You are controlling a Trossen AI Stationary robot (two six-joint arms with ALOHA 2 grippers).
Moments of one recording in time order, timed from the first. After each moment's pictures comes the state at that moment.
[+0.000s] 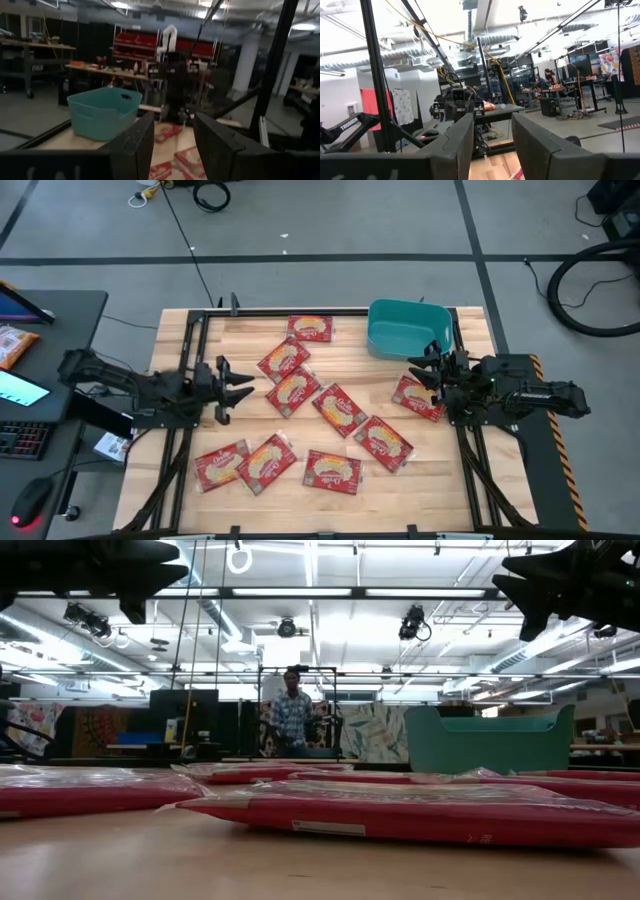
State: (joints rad) left arm -0.27 0.50 0.16 0.53 -0.45 -0.09; right arm -0.17 0.11 0.01 0.49 -0.05 0.18
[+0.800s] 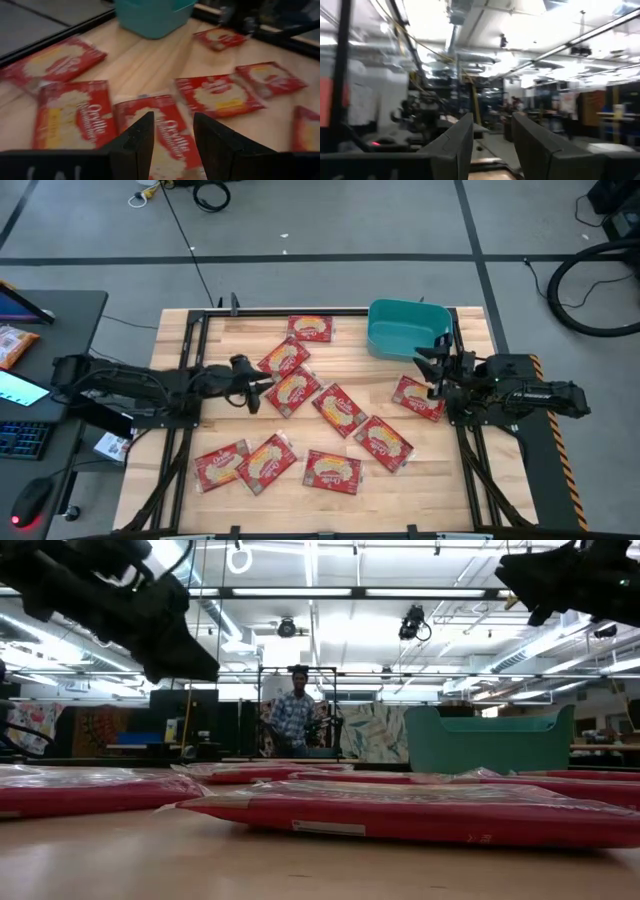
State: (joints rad) left arm 0.04 0.90 0.31 0.18 -0.31 -0.33; right arm -0.17 0.12 0.01 0.57 0.08 -0.09
